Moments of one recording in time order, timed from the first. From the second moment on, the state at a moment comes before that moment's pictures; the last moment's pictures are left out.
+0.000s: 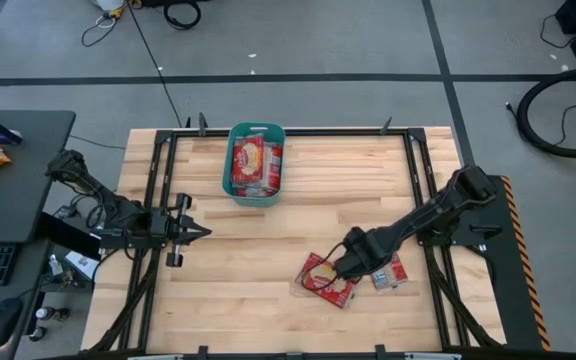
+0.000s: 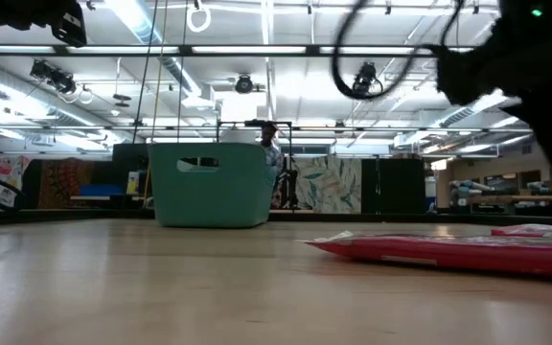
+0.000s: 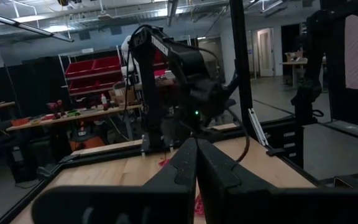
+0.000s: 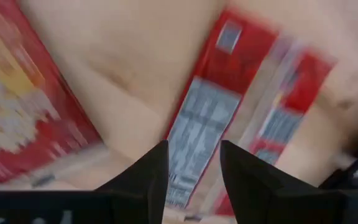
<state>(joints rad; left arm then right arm) -0.64 0.39 0.14 0.45 -0.55 0.23 0.46 1.72 1.15 -1.16 0.00 1.40</state>
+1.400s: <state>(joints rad) -0.64 0.39 0.14 0.52 -0.55 0.19 0.61 1.71 0.89 -0.99 -0.12 1.60</state>
